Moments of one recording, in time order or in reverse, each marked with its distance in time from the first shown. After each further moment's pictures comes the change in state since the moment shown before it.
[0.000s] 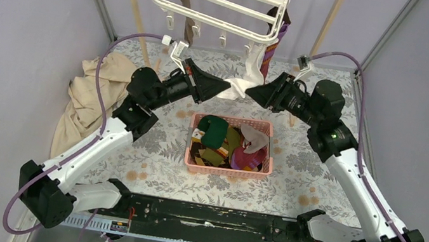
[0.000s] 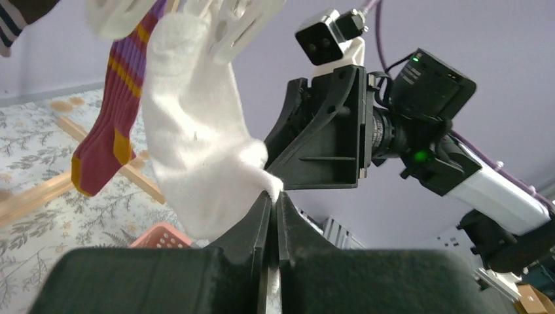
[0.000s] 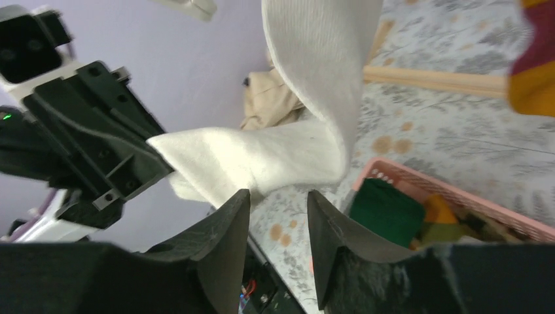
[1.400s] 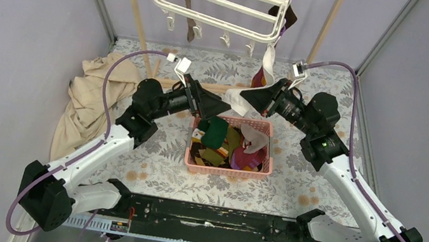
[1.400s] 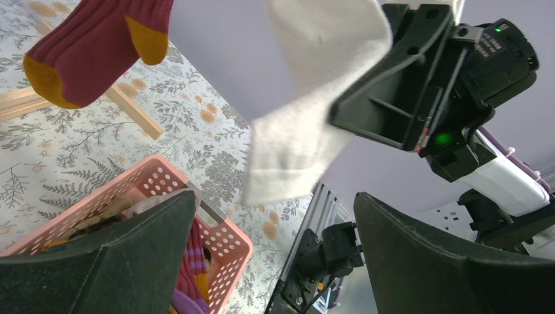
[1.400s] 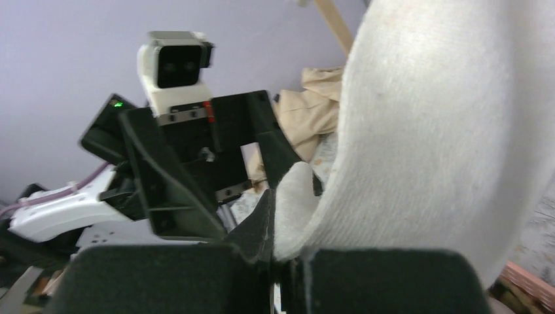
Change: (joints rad) left arm 0.013 -0.031 -0.149 -0.031 0.037 -0.055; right arm 0.063 -0.047 -0.121 0.234 0.049 -0.072
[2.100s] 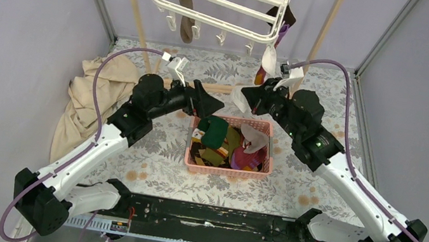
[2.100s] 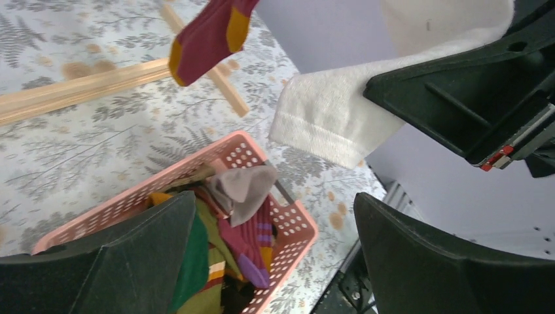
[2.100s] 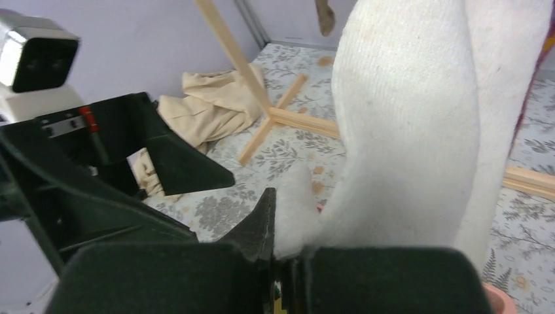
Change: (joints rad) left arm -0.002 -0.036 0.105 -0.389 -0.203 0.219; right arm 0.193 0.046 0.123 -0.235 0.491 -0.284
